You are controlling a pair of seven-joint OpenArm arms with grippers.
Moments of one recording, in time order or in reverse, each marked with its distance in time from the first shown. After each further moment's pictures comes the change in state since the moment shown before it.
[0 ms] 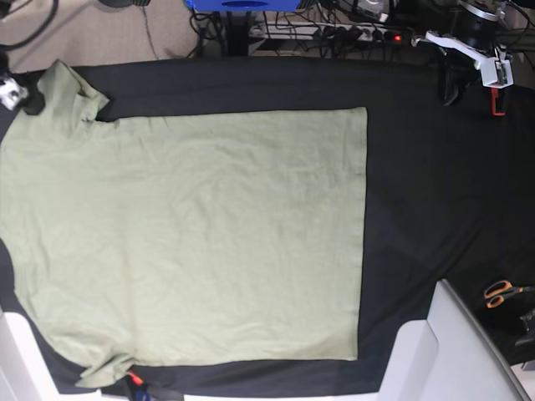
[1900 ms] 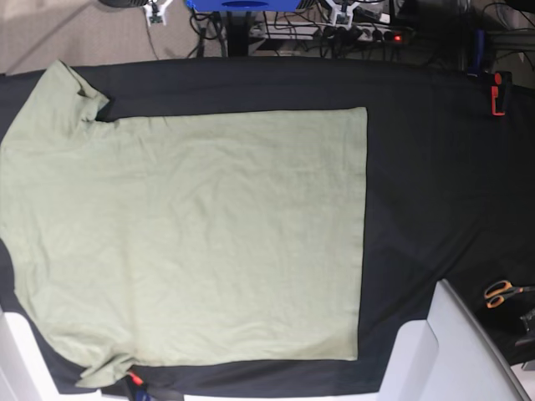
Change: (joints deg) left arm -35.5 14.4 21.7 -82.7 26.6 14.9 -1.9; right arm 0.4 -11.2 -56.3 -51.2 -38.8 -36.2 51.8
